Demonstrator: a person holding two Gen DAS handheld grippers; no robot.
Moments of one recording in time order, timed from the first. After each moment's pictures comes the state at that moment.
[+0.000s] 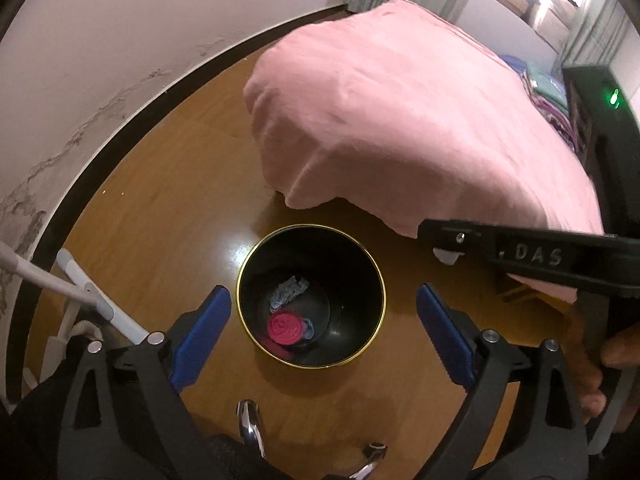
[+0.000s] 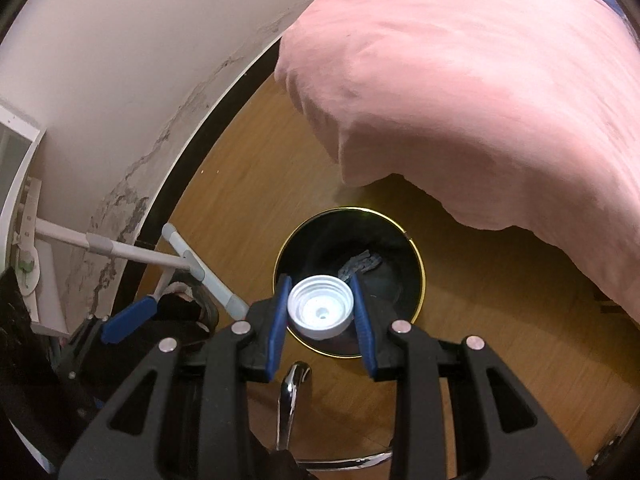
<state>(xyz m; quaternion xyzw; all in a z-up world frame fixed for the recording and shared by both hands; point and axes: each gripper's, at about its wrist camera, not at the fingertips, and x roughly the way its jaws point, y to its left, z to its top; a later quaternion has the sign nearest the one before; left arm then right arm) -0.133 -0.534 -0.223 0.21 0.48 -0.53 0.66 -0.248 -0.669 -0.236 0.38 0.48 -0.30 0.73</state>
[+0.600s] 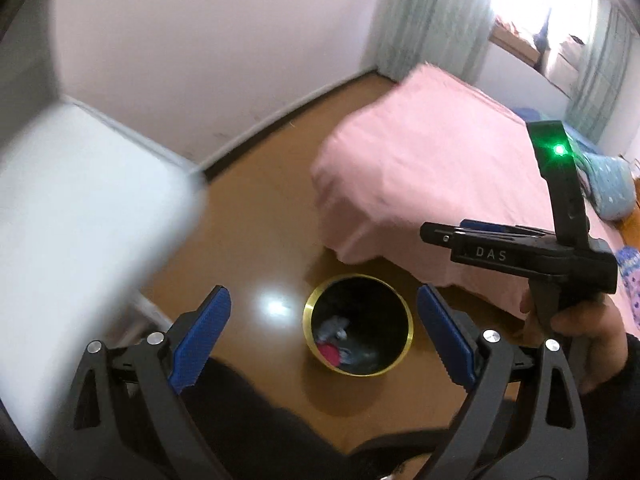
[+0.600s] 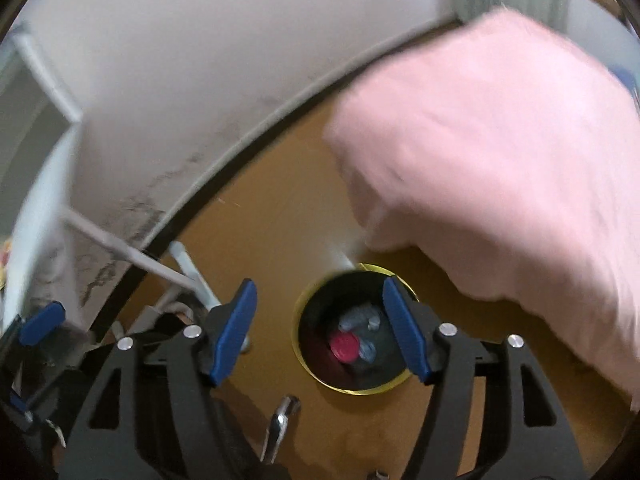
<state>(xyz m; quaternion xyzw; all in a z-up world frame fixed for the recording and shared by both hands) -0.092 -0.409 -0.077 0.16 0.40 -0.49 0.76 -0.191 -0.602 -0.122 0.25 0.42 -0.28 0.83</state>
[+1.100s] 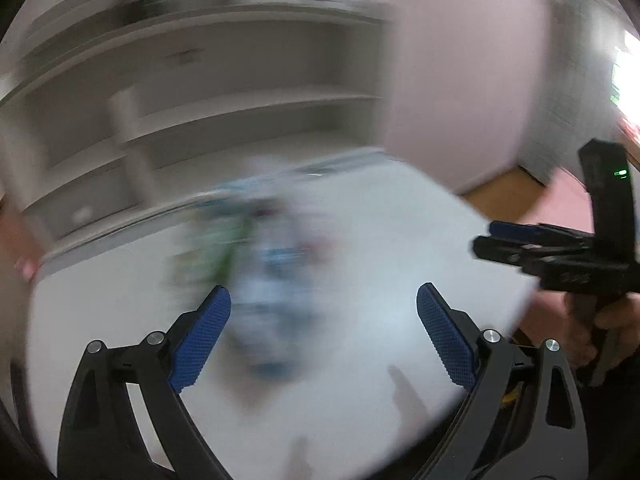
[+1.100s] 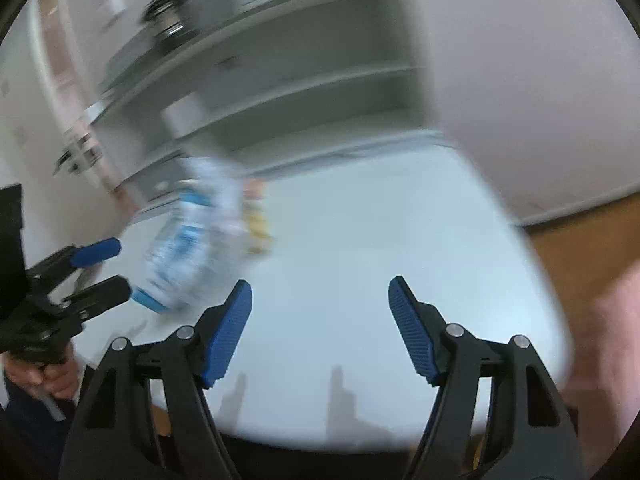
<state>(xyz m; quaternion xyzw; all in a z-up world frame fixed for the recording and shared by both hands) 0.059 -0.067 0.031 0.06 0.35 -0.25 0.90 0.050 -0.311 0.004 0.11 0.38 0.11 0.91</state>
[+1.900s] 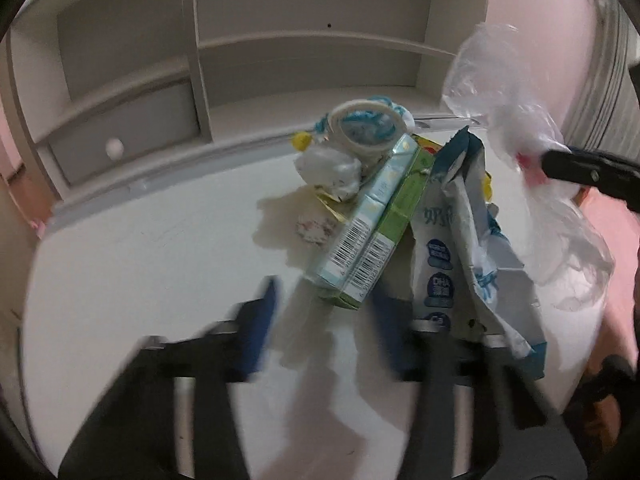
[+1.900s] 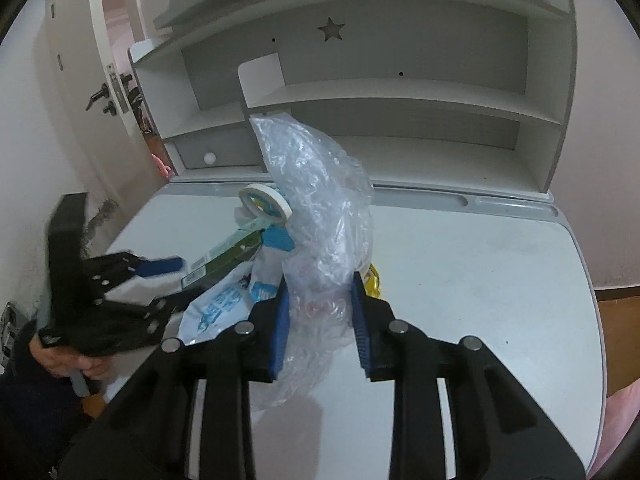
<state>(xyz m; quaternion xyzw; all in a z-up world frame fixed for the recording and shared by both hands) 0.142 -0.008 -0.048 0.06 0.41 -0.22 0.88 0.112 -0.237 0.005 0.03 0.38 0.16 0.91</state>
